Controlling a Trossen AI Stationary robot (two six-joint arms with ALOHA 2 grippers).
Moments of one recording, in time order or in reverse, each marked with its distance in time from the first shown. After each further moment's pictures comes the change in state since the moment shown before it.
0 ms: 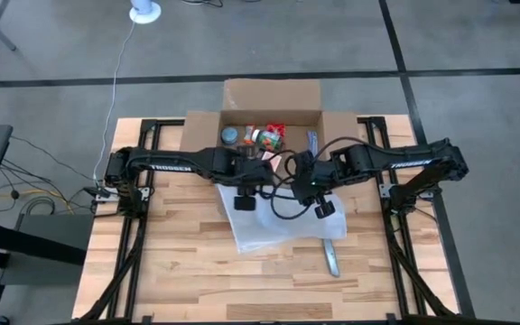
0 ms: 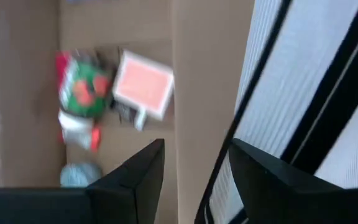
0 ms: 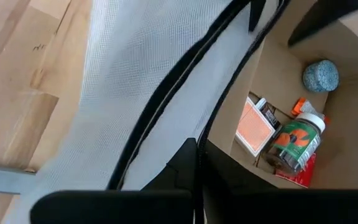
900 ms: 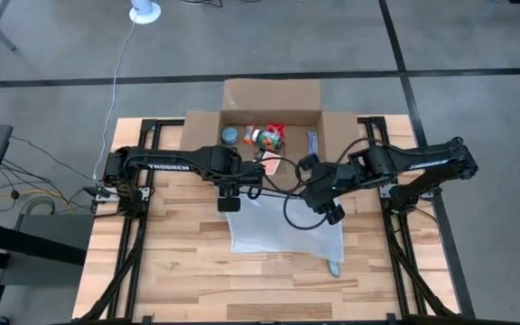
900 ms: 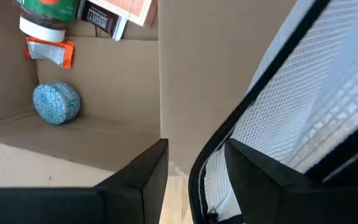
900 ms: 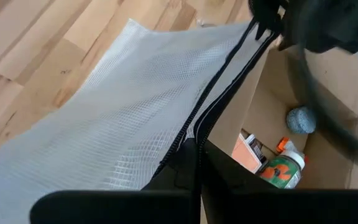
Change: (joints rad) left arm 0.003 -0.016 -0.001 -0.226 0.047 -0.140; right arm 0.076 -0.087 0.000 0.053 0.003 -0.053
